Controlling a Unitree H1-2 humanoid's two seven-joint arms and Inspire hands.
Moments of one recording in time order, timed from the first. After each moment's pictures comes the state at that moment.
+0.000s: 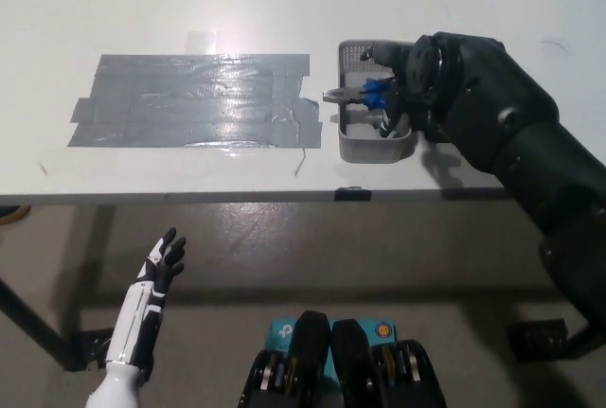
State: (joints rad) left_arm 0.00 0.10 0.00 0.03 0.10 -0.17 -0.03; right_arm -1.29 -0.15 0.63 1.10 -0.53 0.32 0.47
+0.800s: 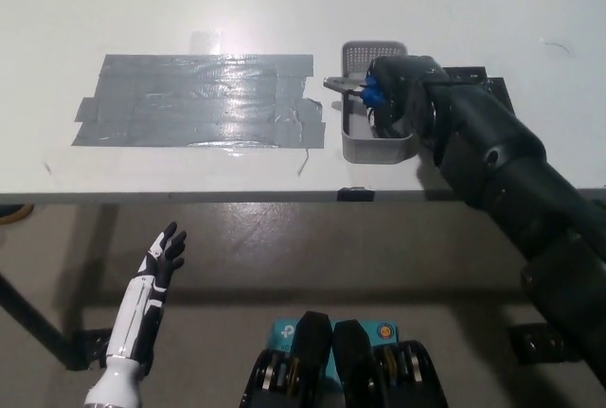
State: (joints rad) left_arm -0.01 0.11 0.00 0.03 0.11 -0.17 -0.03; right_arm -1.22 -0.10 0.65 1.26 -0.61 0.16 0.14
